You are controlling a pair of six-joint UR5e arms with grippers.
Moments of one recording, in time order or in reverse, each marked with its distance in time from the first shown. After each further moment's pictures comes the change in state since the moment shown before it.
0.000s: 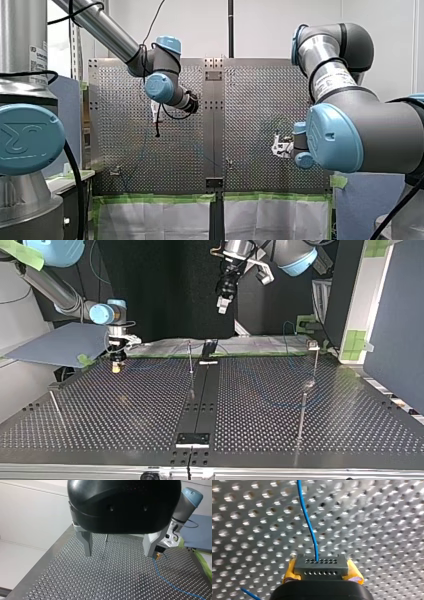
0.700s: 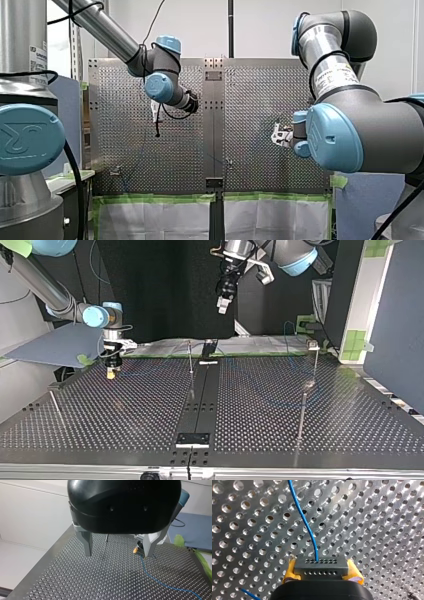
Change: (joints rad) left arm 0.000 0.001 0.000 0.000 0.000 0.000; right arm 0.005 -0.075 0.000 0.036 -0.003 0.068
